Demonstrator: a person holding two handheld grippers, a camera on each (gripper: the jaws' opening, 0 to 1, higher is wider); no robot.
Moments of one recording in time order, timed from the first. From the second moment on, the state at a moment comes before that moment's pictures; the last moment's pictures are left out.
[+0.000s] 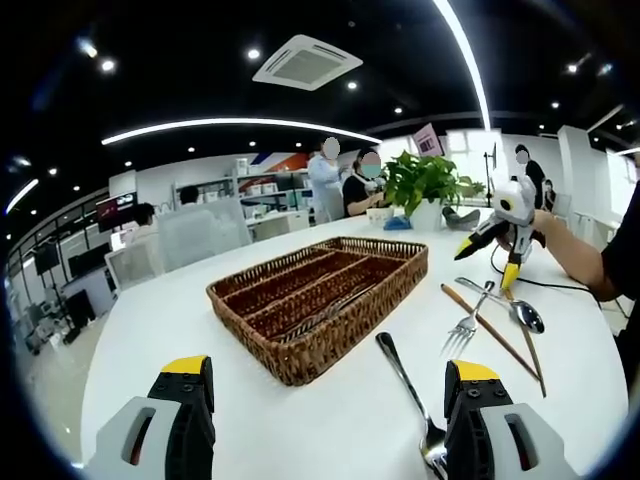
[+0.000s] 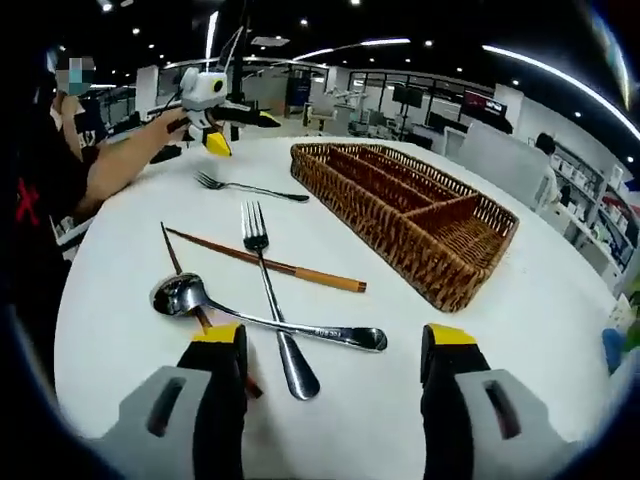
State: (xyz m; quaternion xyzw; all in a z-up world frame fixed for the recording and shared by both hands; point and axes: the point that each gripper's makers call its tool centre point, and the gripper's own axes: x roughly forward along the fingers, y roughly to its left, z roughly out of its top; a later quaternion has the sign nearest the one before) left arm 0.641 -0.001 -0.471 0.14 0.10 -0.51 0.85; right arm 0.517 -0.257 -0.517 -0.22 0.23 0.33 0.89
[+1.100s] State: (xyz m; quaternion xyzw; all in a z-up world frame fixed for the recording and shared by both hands) left arm 0.641 -0.003 -0.470 0.13 0.10 -0.51 0.84; right arm 0.479 -0.179 -0.537 -0.31 0.24 0.56 0.73
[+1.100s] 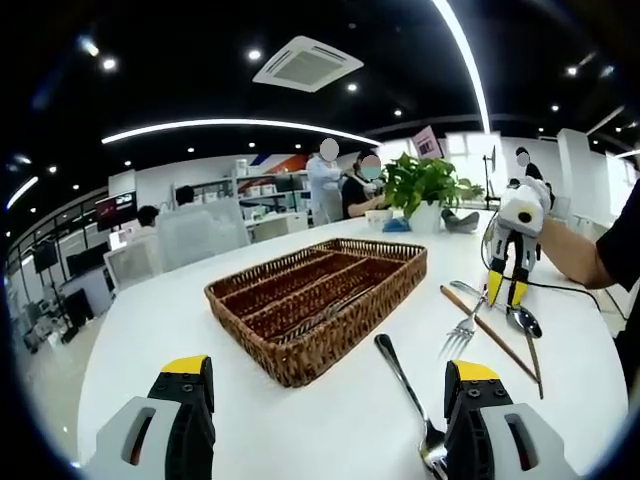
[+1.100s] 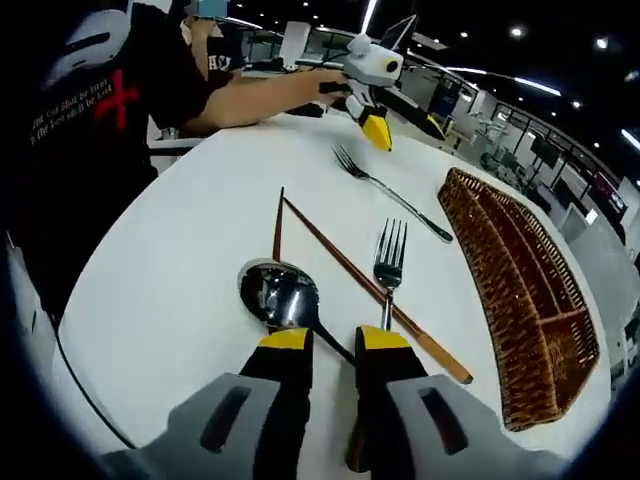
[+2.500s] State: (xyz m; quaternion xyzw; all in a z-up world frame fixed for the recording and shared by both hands) left arm 0.636 -0.009 -0.464 0.14 0.09 -0.52 0.84; right arm 0.506 -0.171 -0.525 -0.26 0.23 0.55 0.76
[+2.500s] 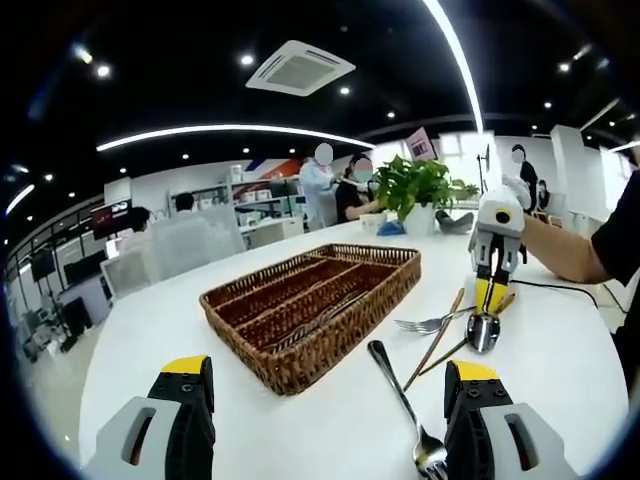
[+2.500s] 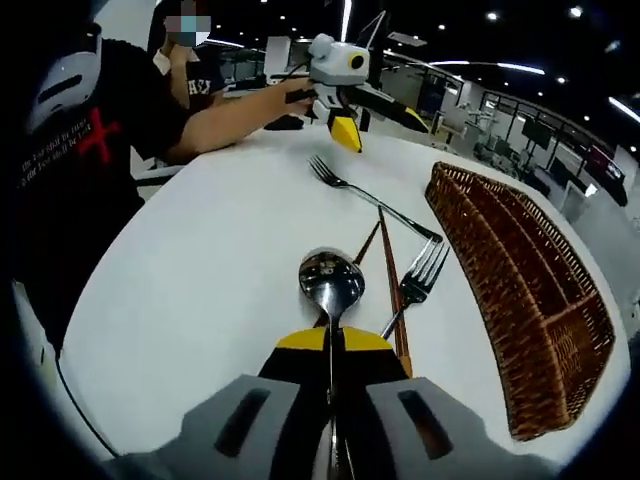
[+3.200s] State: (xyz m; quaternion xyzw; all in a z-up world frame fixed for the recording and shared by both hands) left arm 0.622 -0.025 -0.457 0.12 0.07 -0.54 0.83; right arm 0.546 -0.161 -0.415 -0.15 0.02 0.44 0.89
